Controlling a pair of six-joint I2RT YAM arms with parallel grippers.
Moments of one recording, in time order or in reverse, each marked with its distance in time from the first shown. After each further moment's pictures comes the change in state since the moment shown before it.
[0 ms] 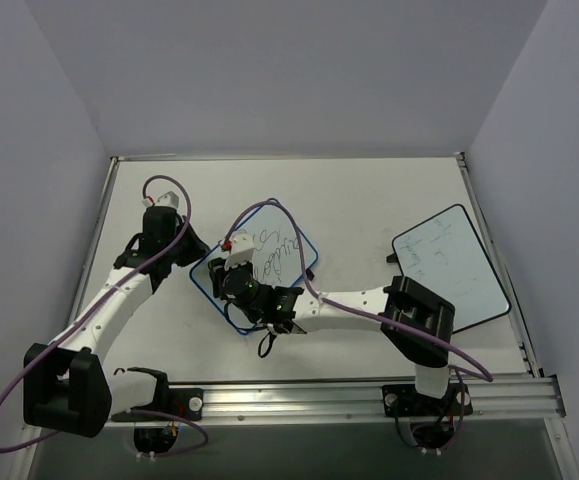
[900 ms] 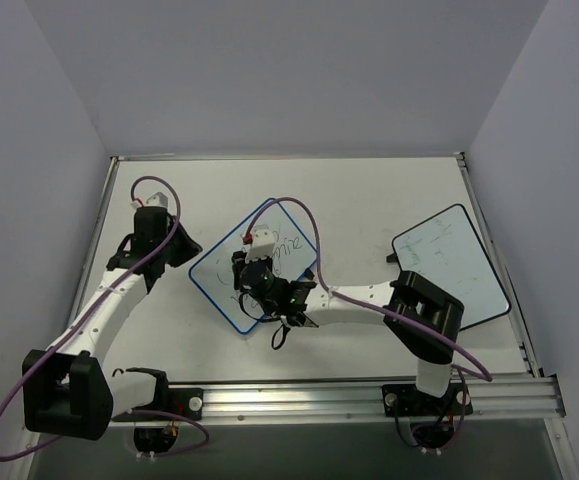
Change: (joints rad) left arm 0.060 -0.021 -0.001 -0.024 0.003 -0.022; right arm -0.077 -0.026 -0.105 0.016 0.017 0.022
